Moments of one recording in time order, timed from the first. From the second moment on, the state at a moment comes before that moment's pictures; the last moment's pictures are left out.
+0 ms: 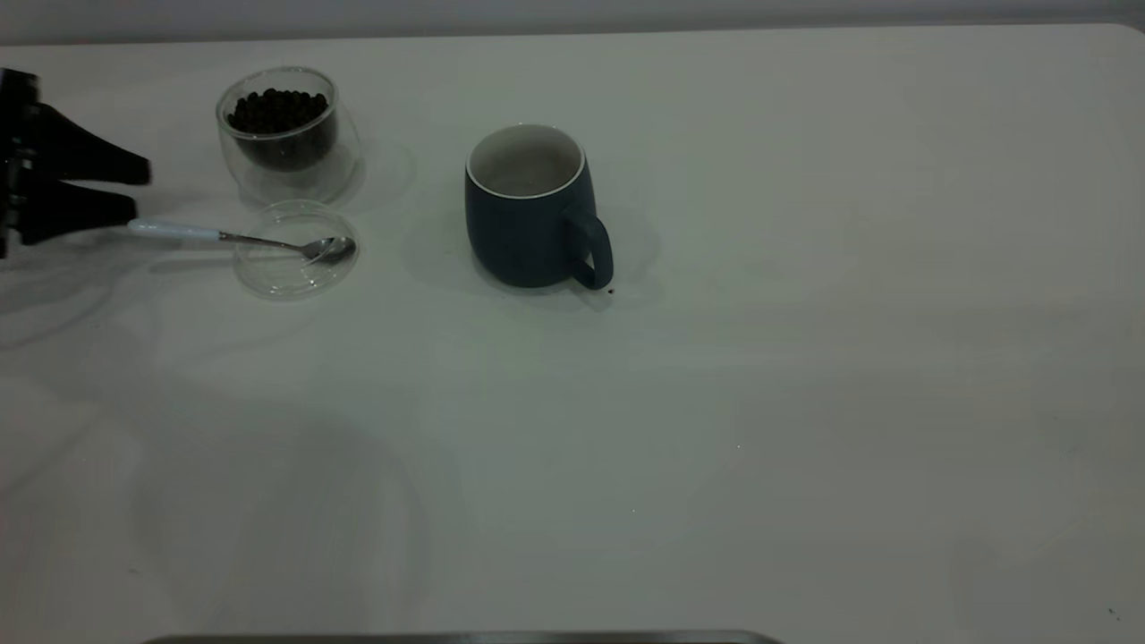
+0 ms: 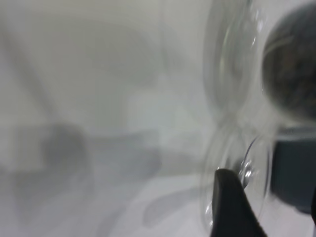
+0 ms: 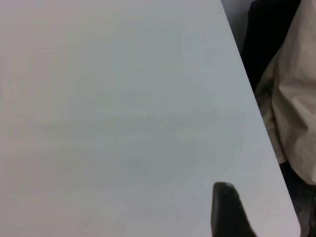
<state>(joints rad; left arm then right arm) 0.47 2.57 -1.49 -1.31 0.93 1.11 -0.02 -0.01 -0.47 -0.08 1.13 0.05</state>
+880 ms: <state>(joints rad) 0.57 1.75 -1.48 -1.15 1.08 0.84 -0.02 -0.01 -0.47 -0.08 1.13 0.05</state>
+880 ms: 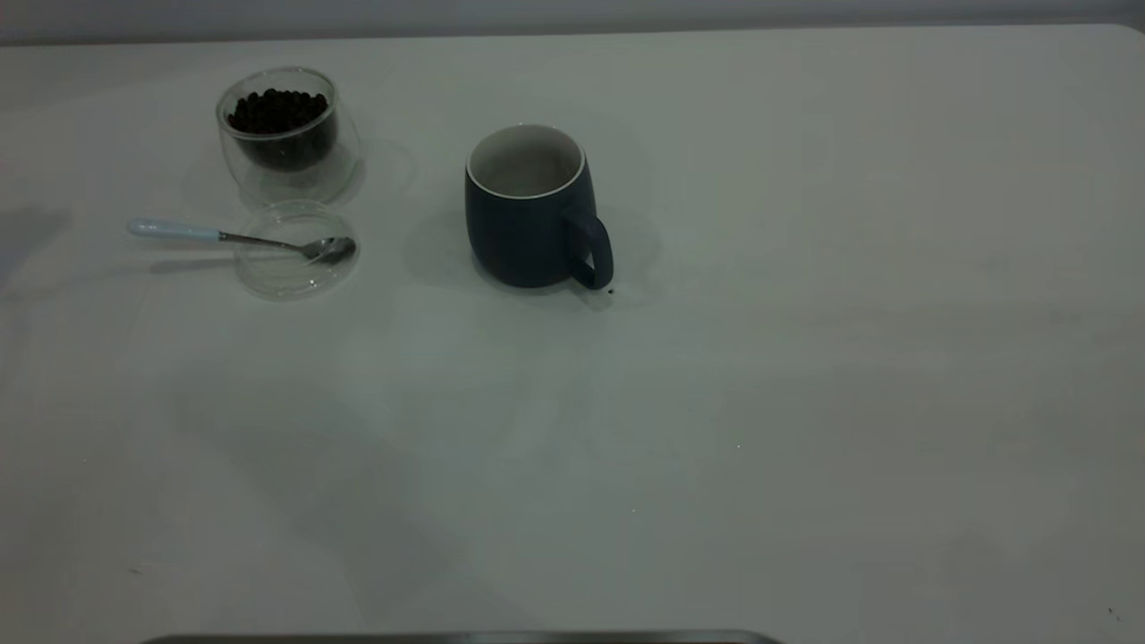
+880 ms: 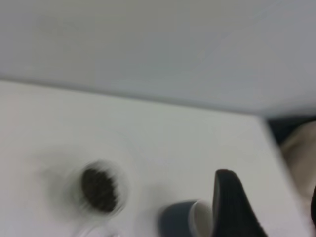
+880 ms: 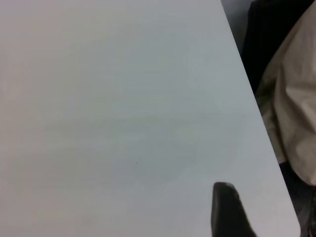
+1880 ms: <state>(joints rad) 0.12 0.88 -1.02 -0.10 1.17 0.05 -0.01 -0.01 -0.47 -0.08 1.13 0.05</state>
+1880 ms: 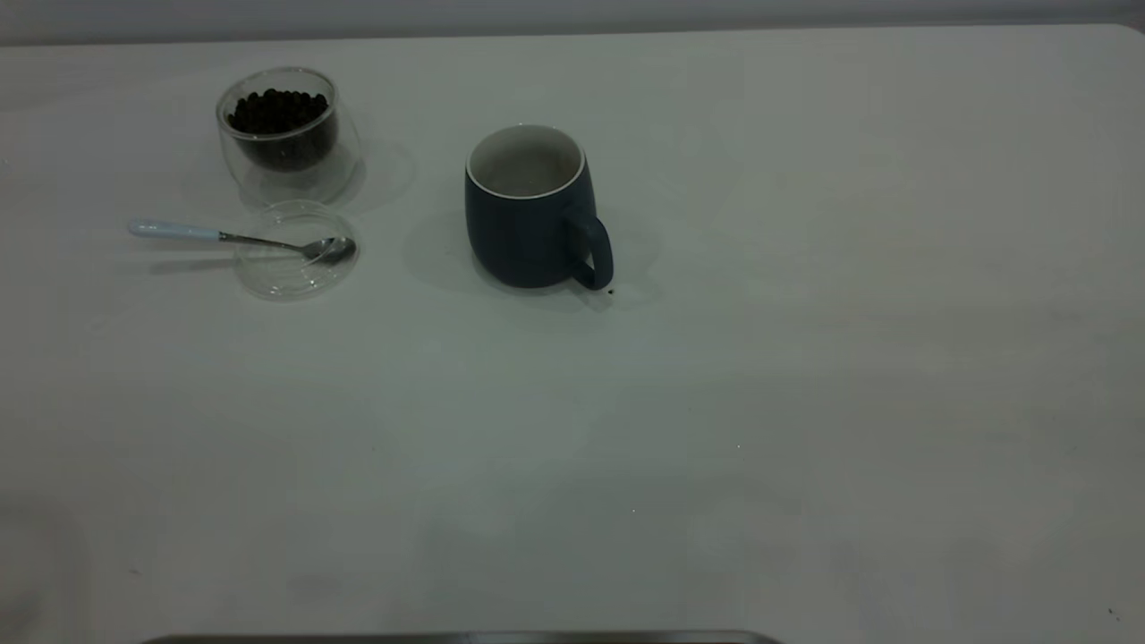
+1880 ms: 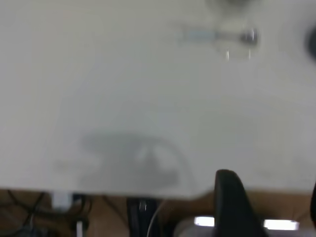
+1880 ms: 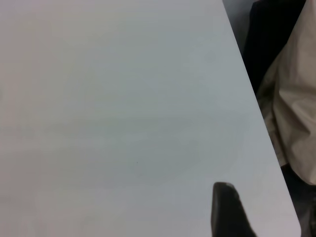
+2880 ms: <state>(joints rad) -0.05 0.07 -0.48 -0.12 1.12 0.05 -0.01 -0.01 -0.47 -0.08 1.13 0.05</state>
